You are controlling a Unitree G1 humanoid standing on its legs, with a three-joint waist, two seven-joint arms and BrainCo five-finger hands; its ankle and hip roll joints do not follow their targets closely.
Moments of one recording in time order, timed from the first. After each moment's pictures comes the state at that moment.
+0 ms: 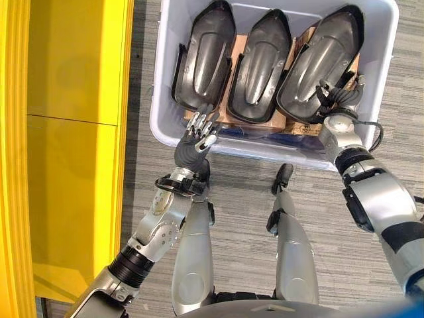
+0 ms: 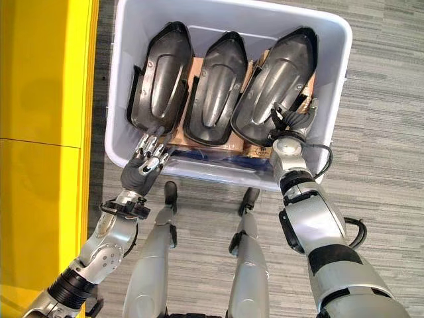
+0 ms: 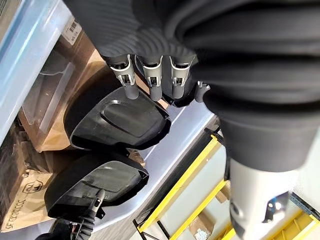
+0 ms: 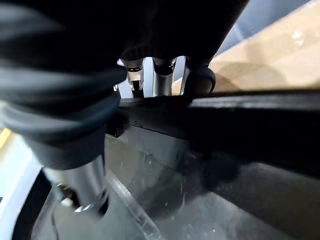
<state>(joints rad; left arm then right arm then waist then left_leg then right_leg) -0.22 0.45 -0.43 -0.14 -0.95 -0.30 0.09 -1.18 -0.37 0.36 1.35 0.52 -0.24 -0.59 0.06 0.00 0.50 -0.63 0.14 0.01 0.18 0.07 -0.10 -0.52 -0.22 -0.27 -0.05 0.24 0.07</state>
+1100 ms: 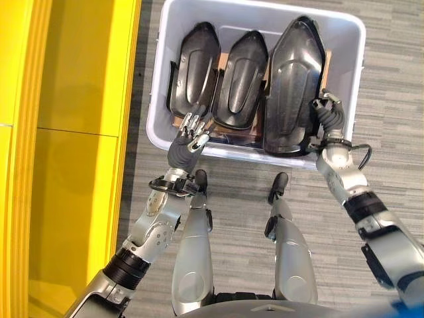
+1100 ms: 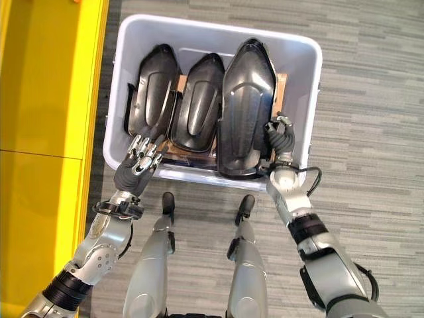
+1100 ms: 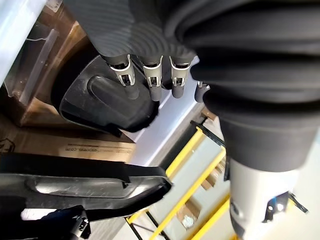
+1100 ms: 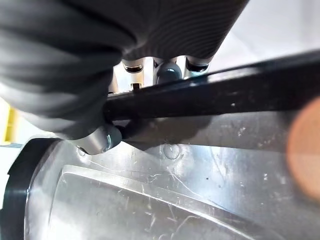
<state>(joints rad) -0.18 0.48 -0.39 -0.14 -0.97 -0.29 0.07 -0.55 -0.47 0.30 0.34 0.52 -0.20 -0.44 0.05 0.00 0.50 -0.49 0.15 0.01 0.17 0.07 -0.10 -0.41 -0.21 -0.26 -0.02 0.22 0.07</state>
